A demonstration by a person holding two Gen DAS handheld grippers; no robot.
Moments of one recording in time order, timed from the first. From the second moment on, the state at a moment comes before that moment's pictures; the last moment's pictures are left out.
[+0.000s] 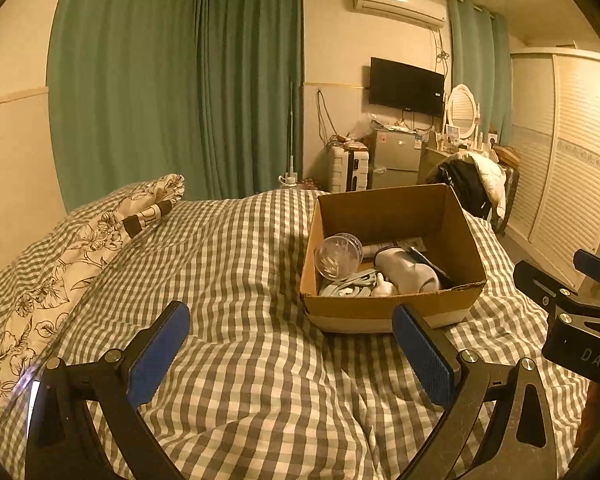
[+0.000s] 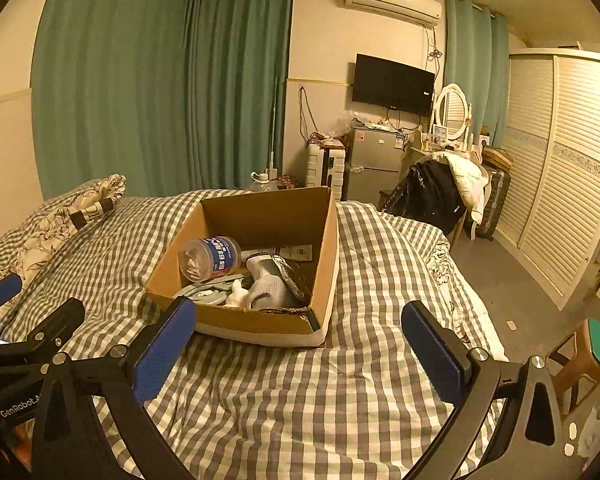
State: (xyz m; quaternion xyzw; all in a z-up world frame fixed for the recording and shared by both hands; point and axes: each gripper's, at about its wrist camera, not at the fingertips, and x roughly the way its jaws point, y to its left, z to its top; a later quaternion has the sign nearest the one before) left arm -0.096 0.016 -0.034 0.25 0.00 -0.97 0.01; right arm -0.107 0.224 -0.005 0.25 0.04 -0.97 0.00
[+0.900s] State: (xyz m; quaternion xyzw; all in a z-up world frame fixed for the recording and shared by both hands) left arm -0.099 0.013 -0.037 0.26 0.02 -0.96 0.01; right arm -0.107 0.221 -0.008 0.25 0.04 -0.97 0.00
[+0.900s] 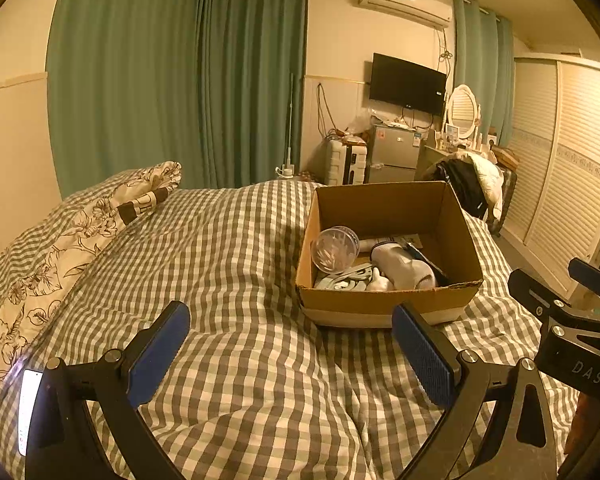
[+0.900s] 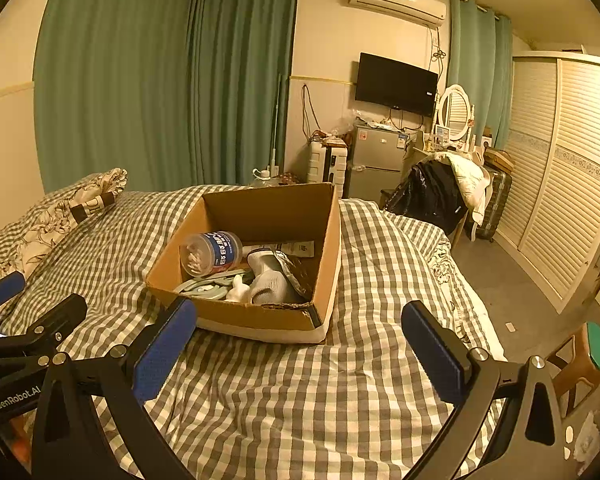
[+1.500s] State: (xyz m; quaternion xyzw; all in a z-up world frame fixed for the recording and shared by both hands) left arm -0.097 0.011 -0.037 0.26 0.02 -0.97 0.02; right arm -0.107 0.221 -0.014 0.26 0.05 -0.96 0.00
